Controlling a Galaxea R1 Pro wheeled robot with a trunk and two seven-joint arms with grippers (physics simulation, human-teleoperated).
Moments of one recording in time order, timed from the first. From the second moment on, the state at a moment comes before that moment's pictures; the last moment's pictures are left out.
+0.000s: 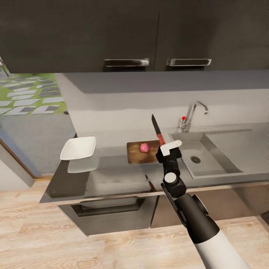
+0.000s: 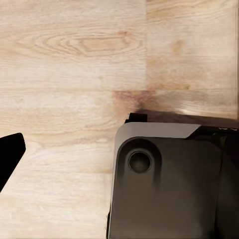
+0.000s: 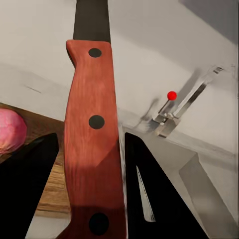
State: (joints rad) left arm -0.30 -0.04 -0.14 0.08 0.16 -0.37 0.17; right arm -0.64 0.03 0.42 -1.47 0.33 0.55 -0.36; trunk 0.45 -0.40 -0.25
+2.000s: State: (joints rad) left arm -0.30 -0.04 -0.14 0.08 0.16 -0.37 0.17; right arm -0.64 0.04 0.78 -1.22 1.09 0.72 -0.39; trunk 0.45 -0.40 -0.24
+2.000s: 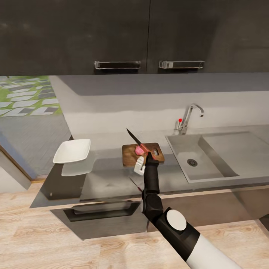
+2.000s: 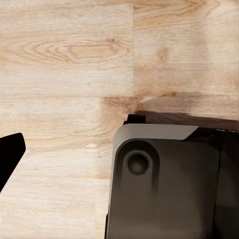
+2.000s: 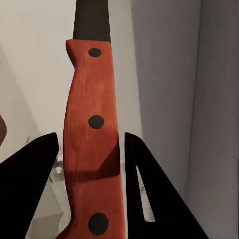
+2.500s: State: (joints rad) left arm -0.30 -0.04 -0.13 0.08 0.16 -0.37 0.17; right arm -0.64 0.03 0.78 -1.22 1.09 0.72 -0.39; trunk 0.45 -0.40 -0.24
